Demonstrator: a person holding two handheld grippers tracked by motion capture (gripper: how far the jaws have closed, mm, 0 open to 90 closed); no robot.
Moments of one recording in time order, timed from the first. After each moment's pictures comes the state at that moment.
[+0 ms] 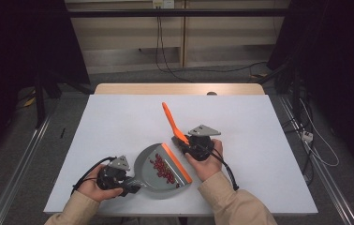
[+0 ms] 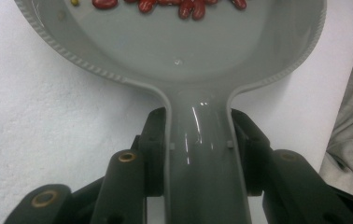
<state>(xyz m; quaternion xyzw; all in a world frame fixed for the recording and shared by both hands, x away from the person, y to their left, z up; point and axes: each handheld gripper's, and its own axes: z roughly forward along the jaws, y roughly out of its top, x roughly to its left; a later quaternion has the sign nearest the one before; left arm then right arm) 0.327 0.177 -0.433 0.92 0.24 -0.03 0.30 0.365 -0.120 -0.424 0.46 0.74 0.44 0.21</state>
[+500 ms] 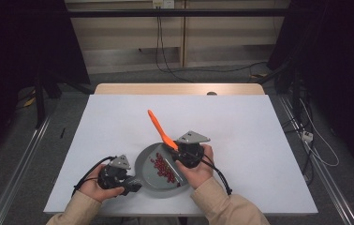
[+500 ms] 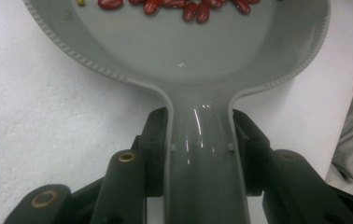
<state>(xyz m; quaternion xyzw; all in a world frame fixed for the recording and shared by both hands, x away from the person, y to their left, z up) 0.329 0.175 -0.434 0.92 0.25 -0.02 0.31 0.349 -0.090 -0.423 0.43 0.76 0.46 0.19</state>
